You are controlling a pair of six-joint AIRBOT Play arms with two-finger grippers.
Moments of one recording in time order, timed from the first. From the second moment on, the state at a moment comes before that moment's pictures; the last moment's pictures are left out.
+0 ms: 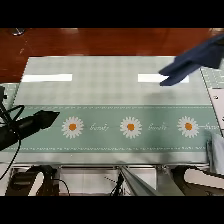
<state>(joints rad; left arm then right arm) 0.06 -0.34 0.48 0.90 -1.01 -1.60 -0.45 -1.41 1.98 -1.00 1.67 1.59</state>
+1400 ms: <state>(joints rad) 0.06 -0.39 0.54 0.78 -0.78 -1.42 -1.19 -0.97 1.37 -1.01 1.64 1.62</state>
